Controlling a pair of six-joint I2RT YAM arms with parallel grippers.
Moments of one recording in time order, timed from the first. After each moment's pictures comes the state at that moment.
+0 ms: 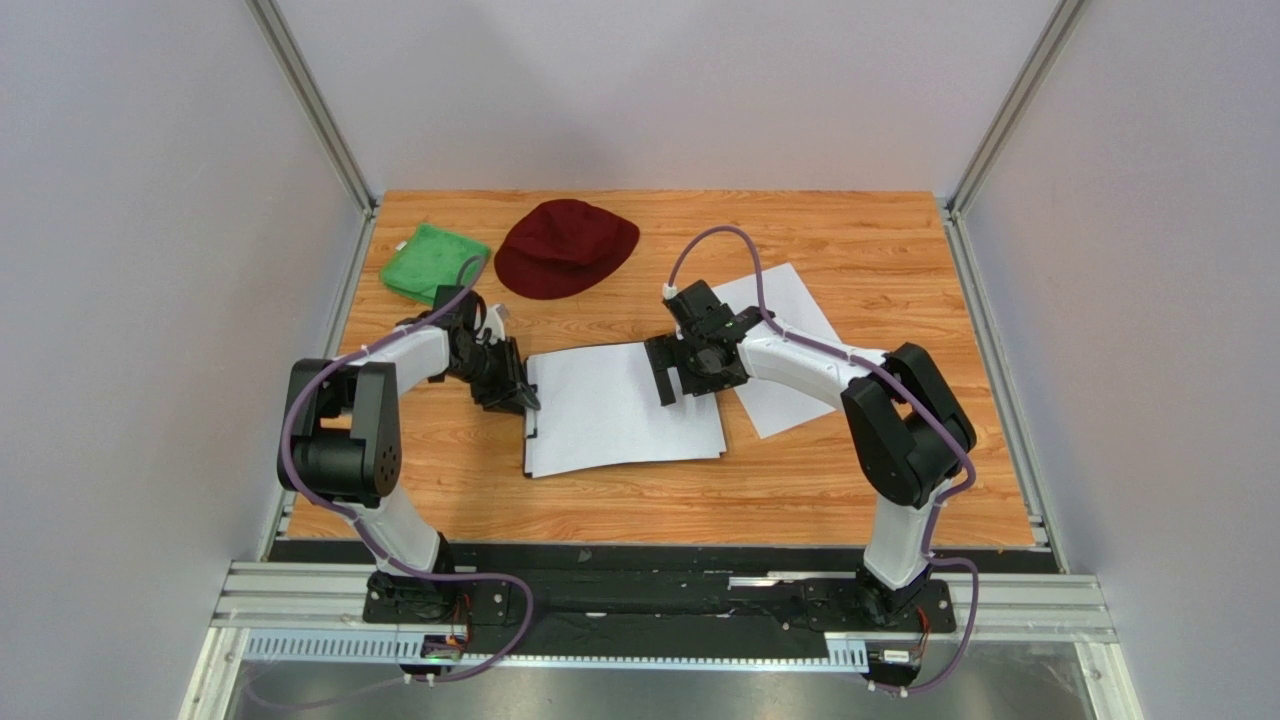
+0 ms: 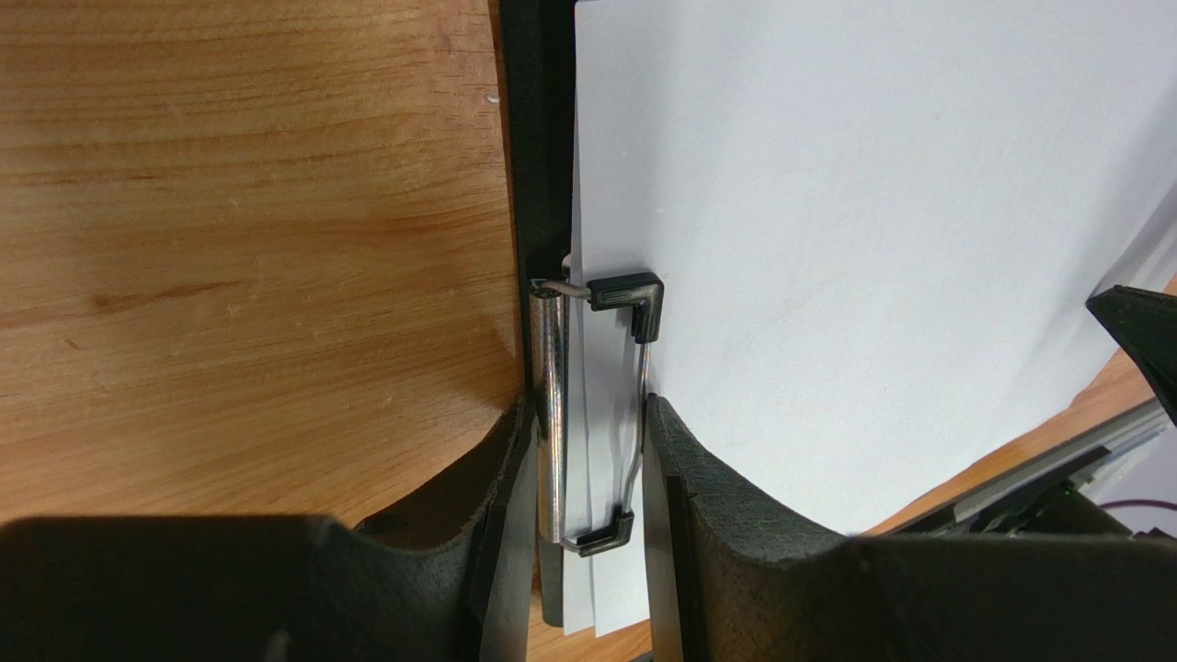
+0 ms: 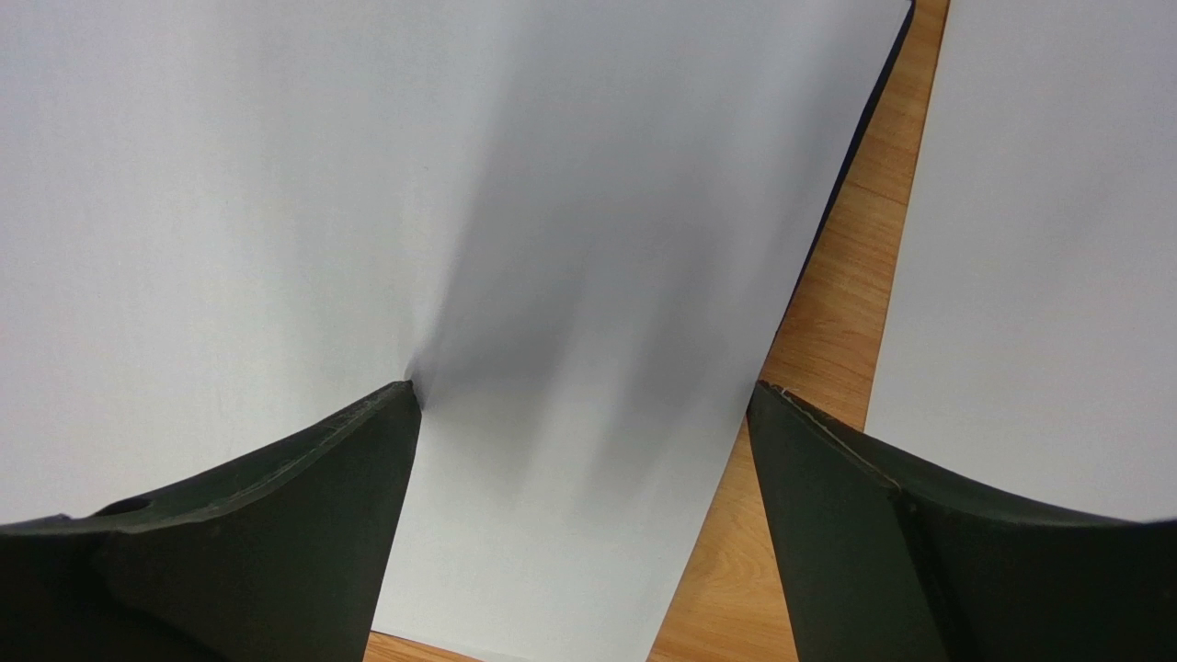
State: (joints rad) left arm -0.07 1.69 0.94 -0.51 0.44 -0.31; right arm 0.67 1.84 1.26 -0.52 0.03 0.33
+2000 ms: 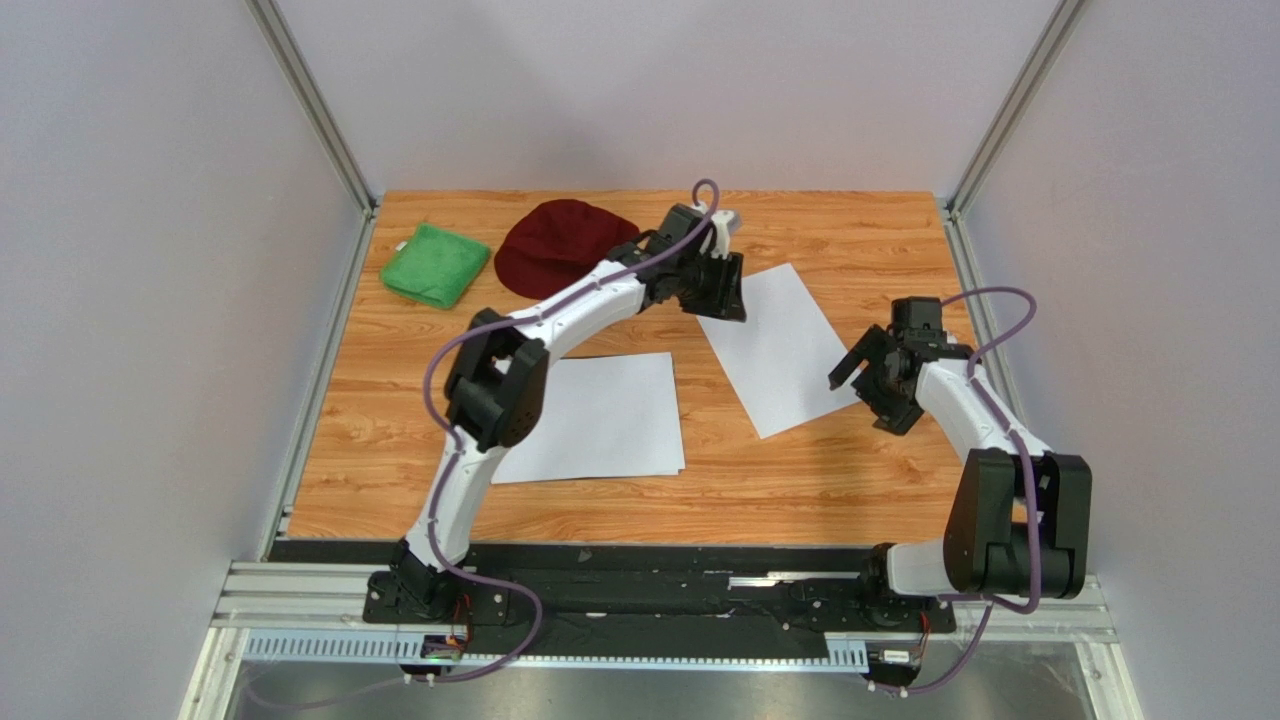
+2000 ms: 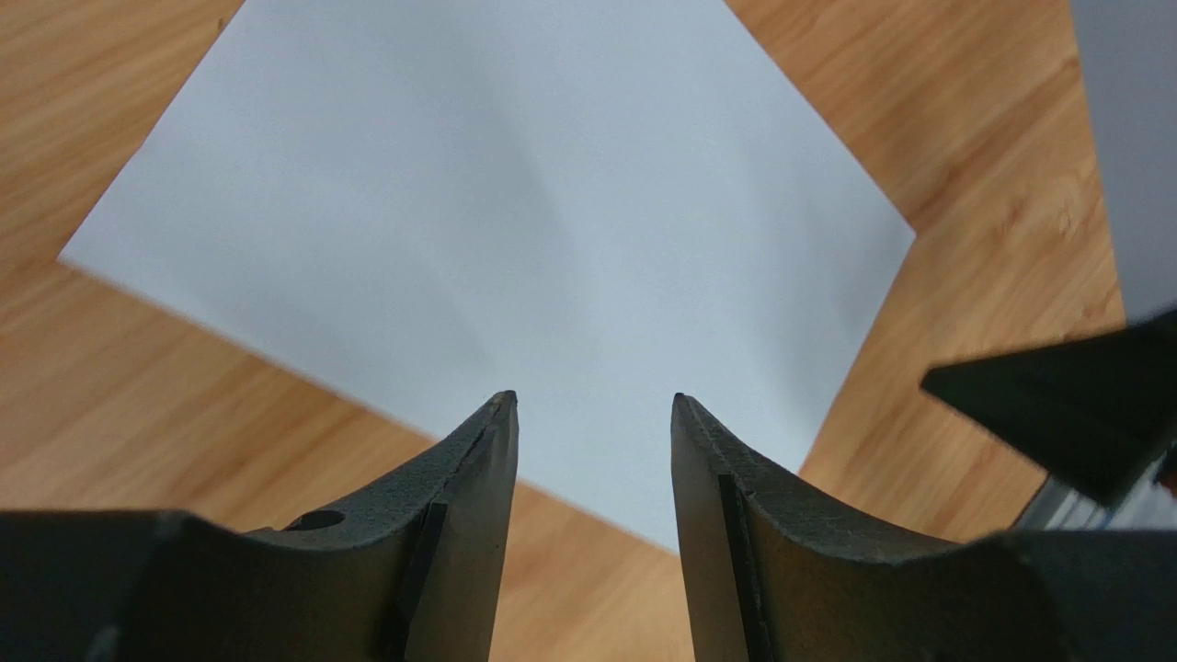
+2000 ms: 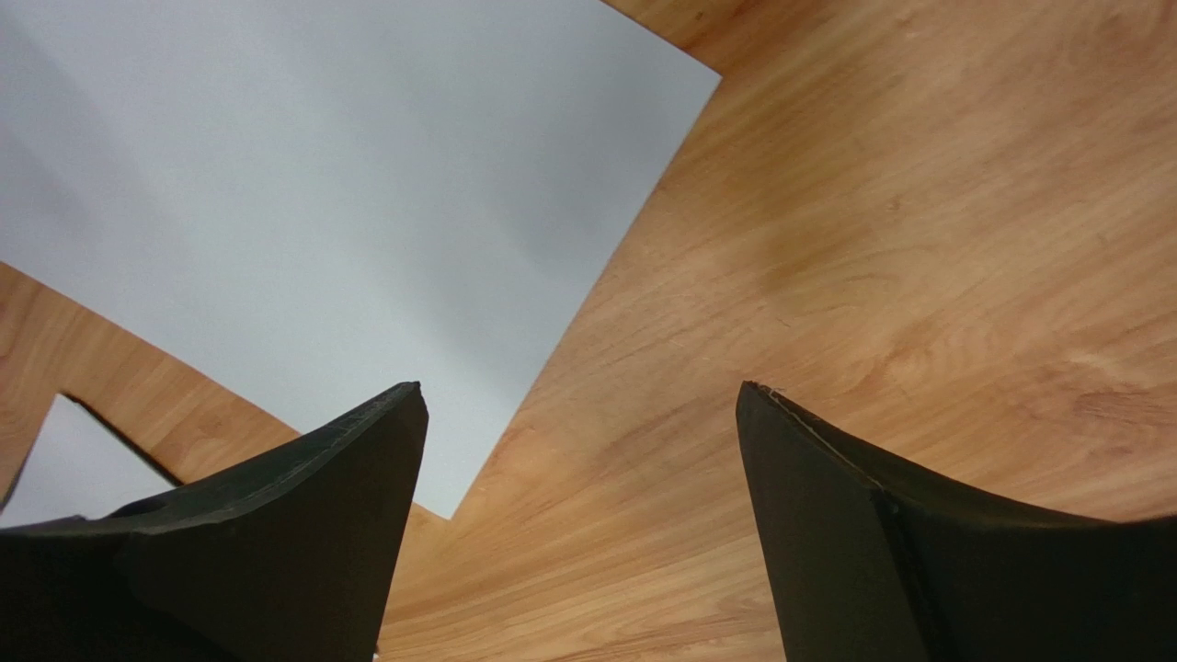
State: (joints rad) left arm -0.69 2.36 2.06 -0.41 0.31 -0.45; right arm -0.06 1.38 0.84 -0.58 0.00 0.68
